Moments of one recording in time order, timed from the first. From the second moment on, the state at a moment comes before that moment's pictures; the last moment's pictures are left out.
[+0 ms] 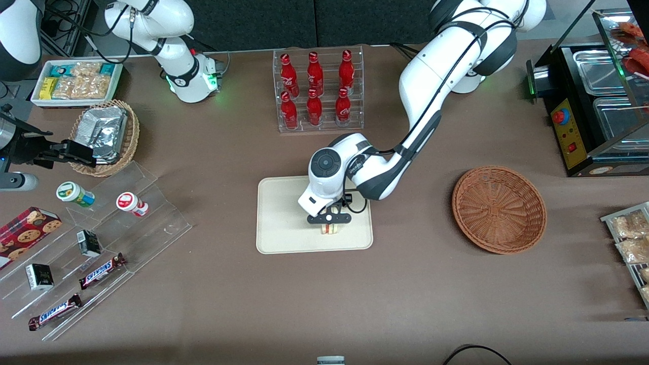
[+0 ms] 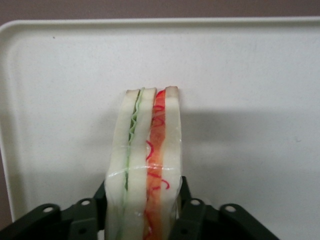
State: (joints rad) arm -0.50 0.91 -0.38 -1.30 0.33 2.14 -0.97
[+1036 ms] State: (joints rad) arm -0.17 0.31 -0.37 -1.62 0.05 1.73 -0.61
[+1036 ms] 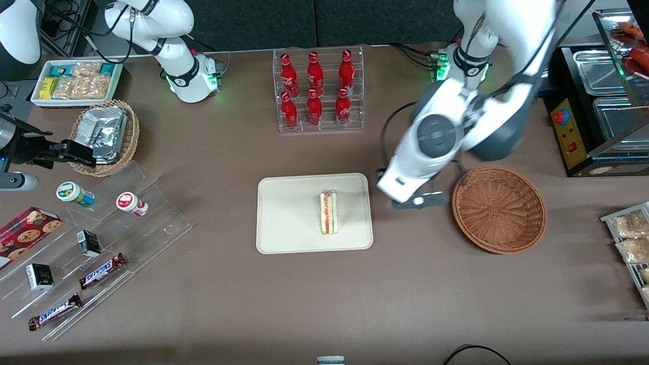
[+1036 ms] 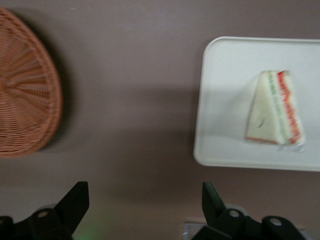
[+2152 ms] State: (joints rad) arm 0.20 -0.09 -0.32 -1.64 0.02 1.42 0.04
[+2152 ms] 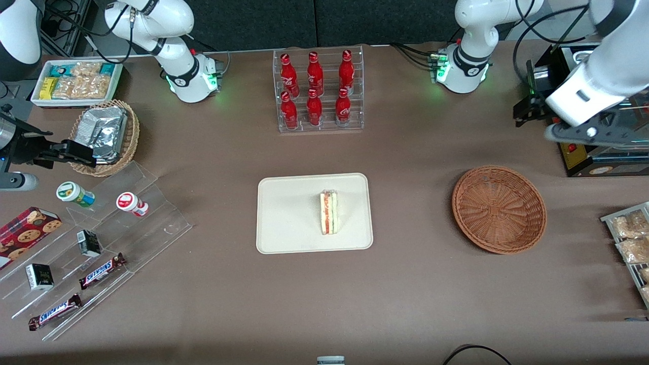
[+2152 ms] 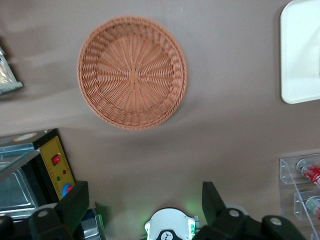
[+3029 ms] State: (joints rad) arm 0.20 -0.05 -0.32 -1.57 0.03 1.40 -0.02
